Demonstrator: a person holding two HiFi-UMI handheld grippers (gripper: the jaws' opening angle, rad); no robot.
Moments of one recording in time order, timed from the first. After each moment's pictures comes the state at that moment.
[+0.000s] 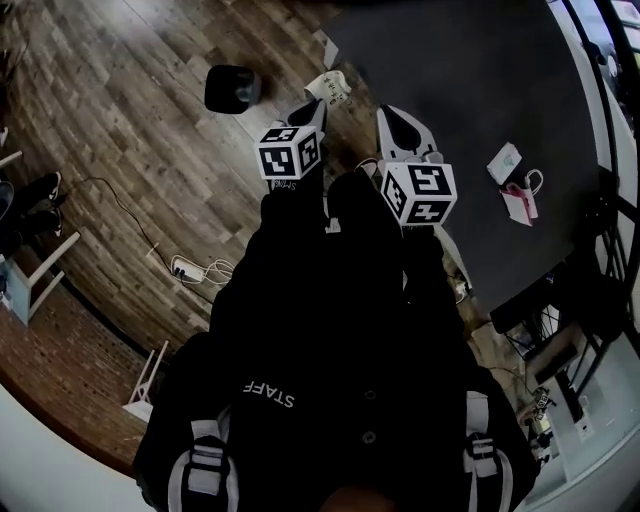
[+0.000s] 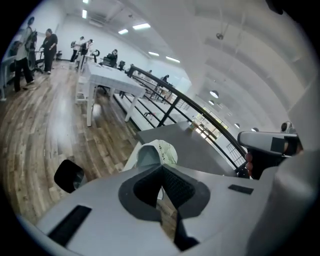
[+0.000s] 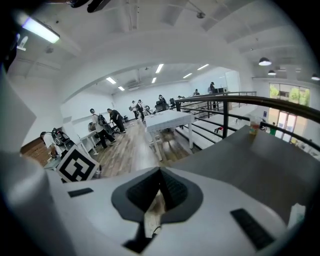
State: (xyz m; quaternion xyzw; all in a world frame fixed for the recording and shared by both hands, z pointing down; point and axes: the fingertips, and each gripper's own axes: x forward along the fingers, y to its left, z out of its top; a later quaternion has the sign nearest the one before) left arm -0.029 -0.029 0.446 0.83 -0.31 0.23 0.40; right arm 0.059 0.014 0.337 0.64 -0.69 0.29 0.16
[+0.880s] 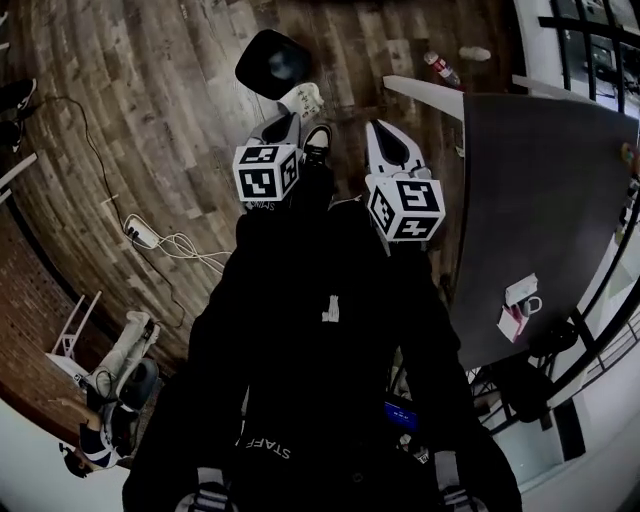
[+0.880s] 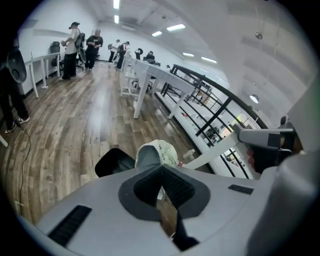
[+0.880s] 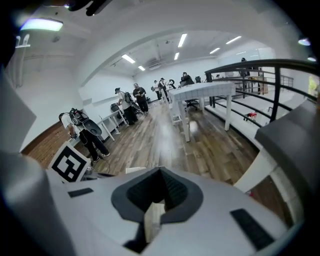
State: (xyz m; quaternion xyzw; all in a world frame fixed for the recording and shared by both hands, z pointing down) left arm -0.263 -0.129 0.679 0.73 -0.47 0.25 0.43; right arm -0.132 -0.136 0.589 0.49 -0.77 0.34 0.22
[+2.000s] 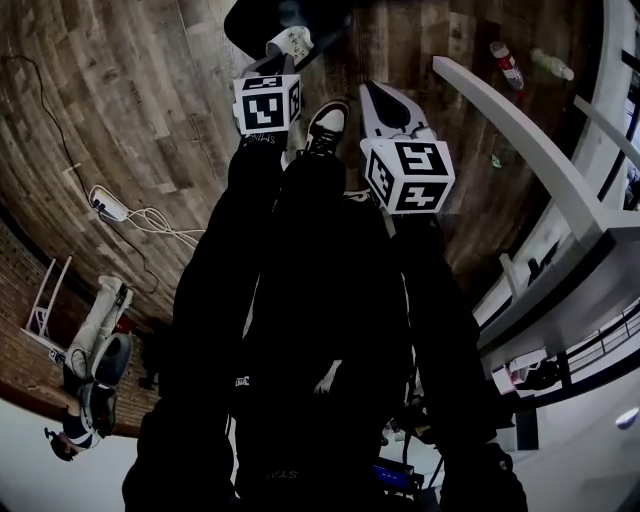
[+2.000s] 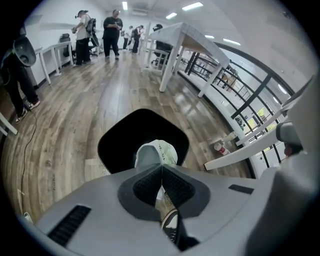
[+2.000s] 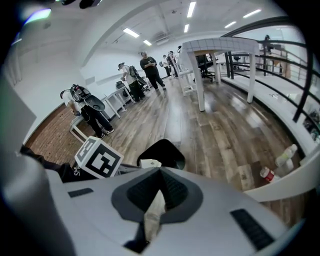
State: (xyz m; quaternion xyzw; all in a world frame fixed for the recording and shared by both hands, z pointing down) left arm -0.348 -0.159 1.013 0.64 -0.52 0.33 0.46; right arm -0.219 -0.158 0.888 0.39 -0.78 0.38 0.30
